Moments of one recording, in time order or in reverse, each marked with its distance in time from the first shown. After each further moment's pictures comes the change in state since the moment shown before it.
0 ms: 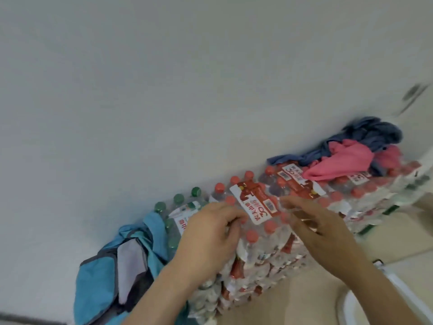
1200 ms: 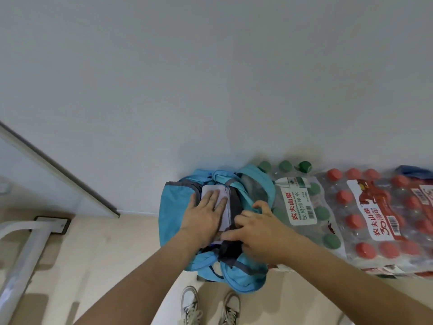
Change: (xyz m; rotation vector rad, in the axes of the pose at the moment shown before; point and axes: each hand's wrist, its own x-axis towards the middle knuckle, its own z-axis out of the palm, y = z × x) left_hand -0.139 -0.266 0.007 0.605 -0.643 -0.492; right_hand 0.054 -0.065 0.295 -0.915 -1.061 -0.715
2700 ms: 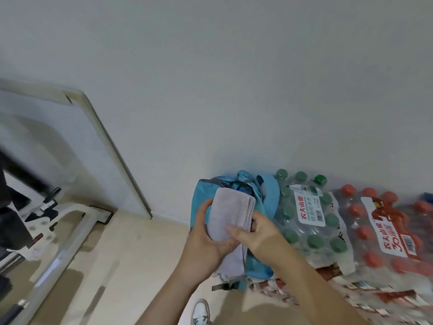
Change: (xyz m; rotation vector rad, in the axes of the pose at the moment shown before) left_hand -0.180 0.072 -0.055 -1.687 0.558 -0.396; right_hand -0.048 -0.081 -0.007 1.561 0.364 0.244
